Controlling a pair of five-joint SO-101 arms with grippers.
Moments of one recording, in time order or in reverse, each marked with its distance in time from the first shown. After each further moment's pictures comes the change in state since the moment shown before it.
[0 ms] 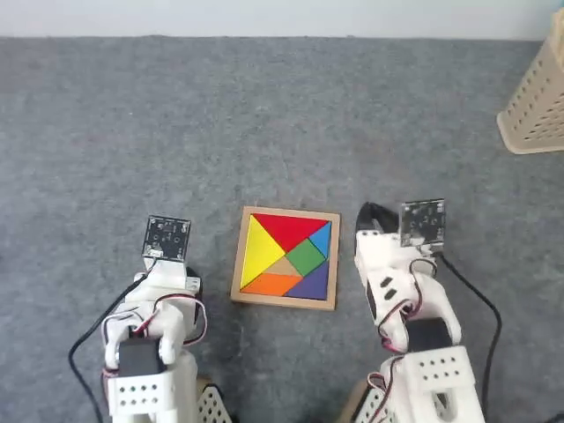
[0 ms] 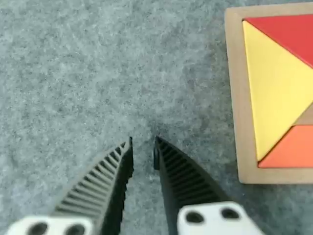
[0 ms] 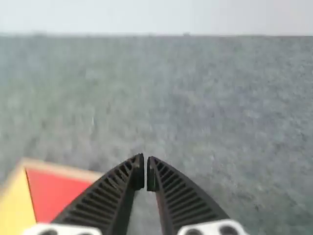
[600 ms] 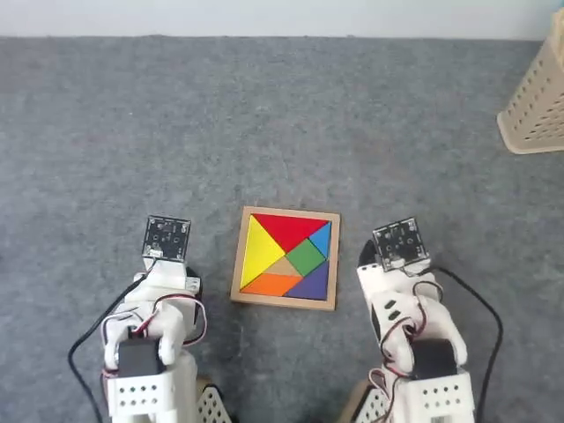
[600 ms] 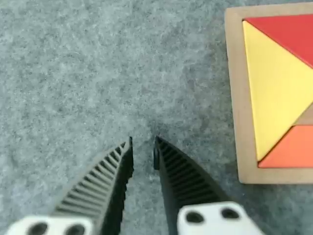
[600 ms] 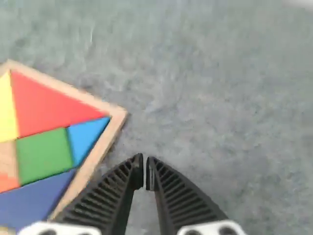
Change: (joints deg) left arm 0.0 0.0 0.0 0.0 0.0; right arm 2.4 -22.6 5.0 26.7 14.5
